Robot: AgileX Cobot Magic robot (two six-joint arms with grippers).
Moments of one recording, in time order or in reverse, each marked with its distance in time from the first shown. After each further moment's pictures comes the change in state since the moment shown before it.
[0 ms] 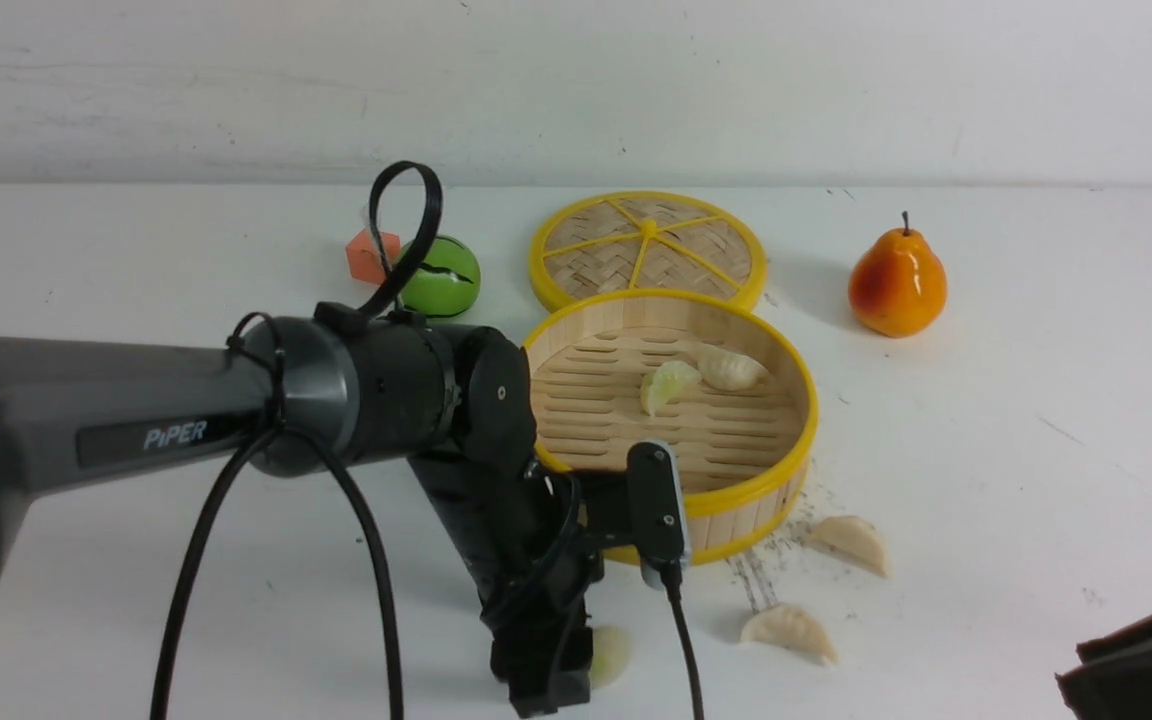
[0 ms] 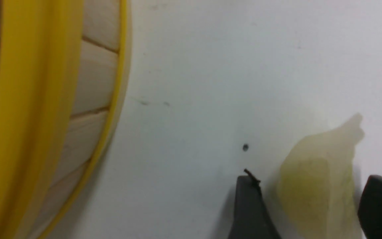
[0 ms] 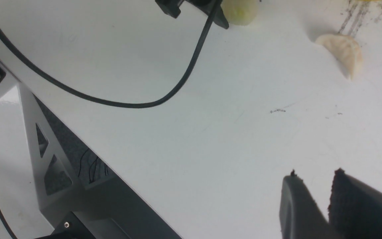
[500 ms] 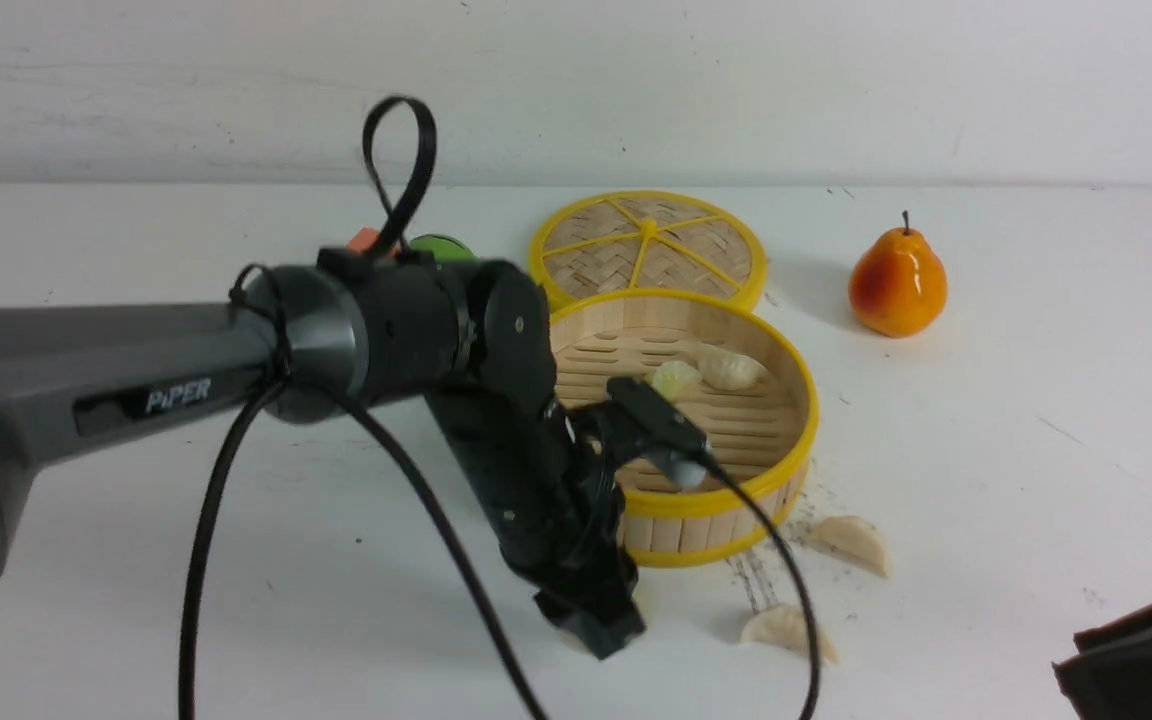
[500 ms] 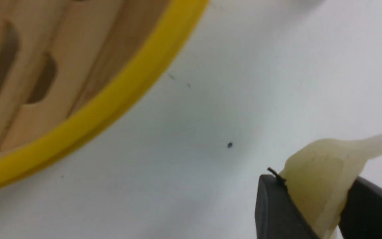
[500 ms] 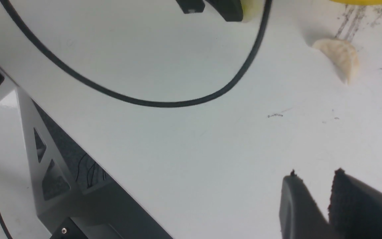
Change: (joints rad) right arm 0.000 0.000 0.000 0.000 -0.019 0.000; left arm 0.000 -0.009 -0.191 -0.023 0.209 -0.561
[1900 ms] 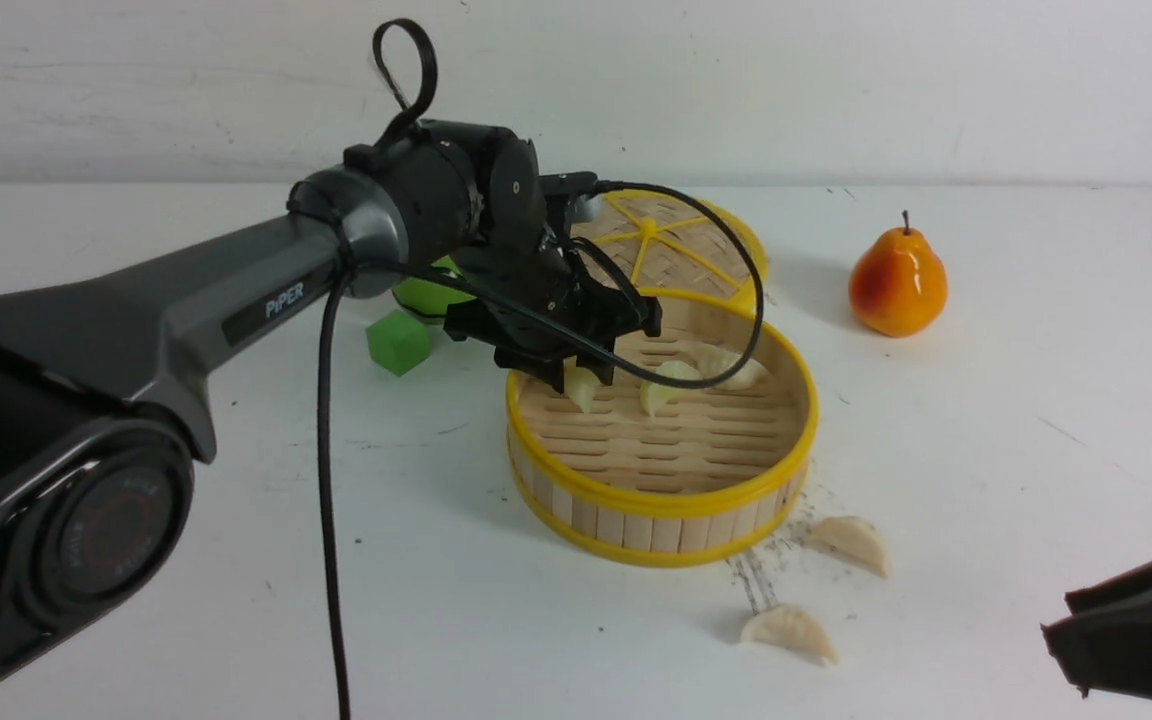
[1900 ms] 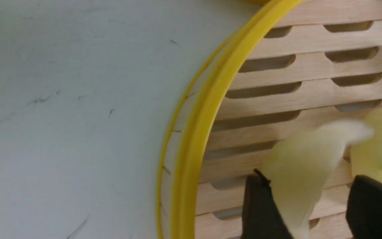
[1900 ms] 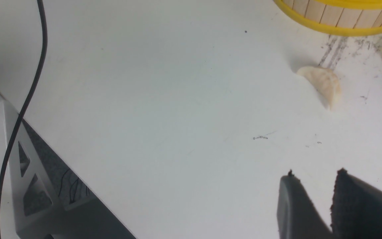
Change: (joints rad) right arm 0.000 0.000 0.000 0.000 -0.057 -0.046; left arm 0.138 0.313 -0.525 0.205 -0.141 -0.798
